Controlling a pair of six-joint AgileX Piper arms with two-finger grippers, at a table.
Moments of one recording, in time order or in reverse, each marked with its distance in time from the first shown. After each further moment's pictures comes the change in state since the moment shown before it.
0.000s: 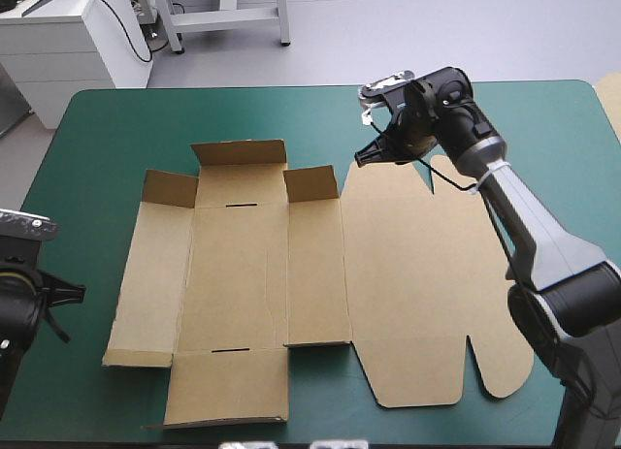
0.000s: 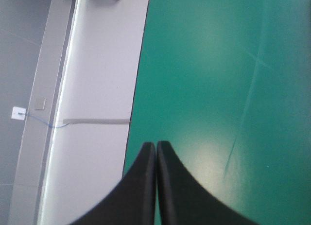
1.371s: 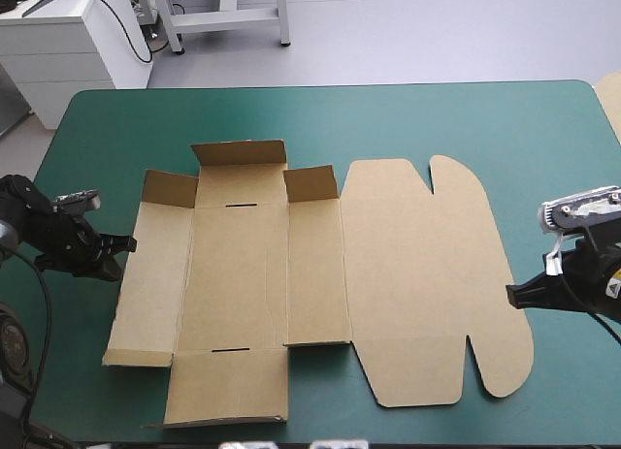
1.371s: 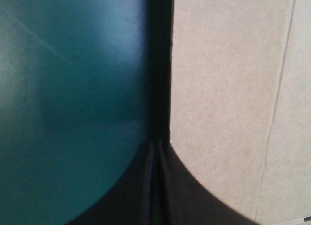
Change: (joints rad) left arm 0.385 0.773 -0.330 -0.934 0.194 0.527; right arm -0.186 -1.093 0.817 0.002 0.000 -0.046
